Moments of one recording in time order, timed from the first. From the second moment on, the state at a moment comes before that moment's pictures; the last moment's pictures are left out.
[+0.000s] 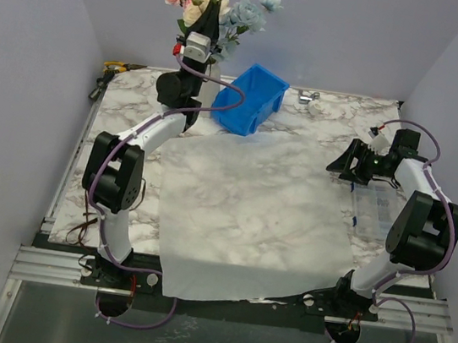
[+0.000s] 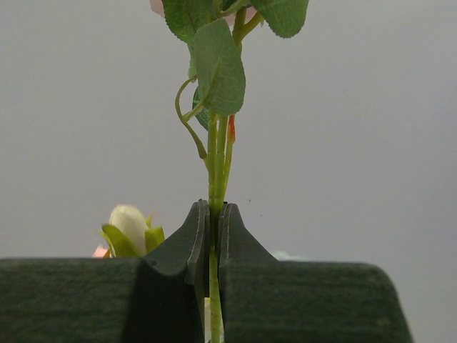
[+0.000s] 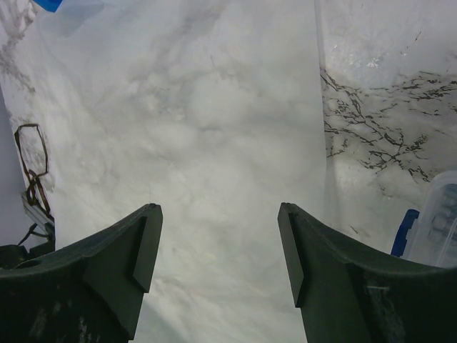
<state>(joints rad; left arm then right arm) -0.35 1.88 1.52 1.35 0.02 0.21 -0.26 1.69 1.16 -0.57 -0.75 0.03</state>
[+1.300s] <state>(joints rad) -0.33 2.04 1.27 1.46 -0.19 0.13 -0.26 1.71 1.17 -0.57 -0.75 0.04</state>
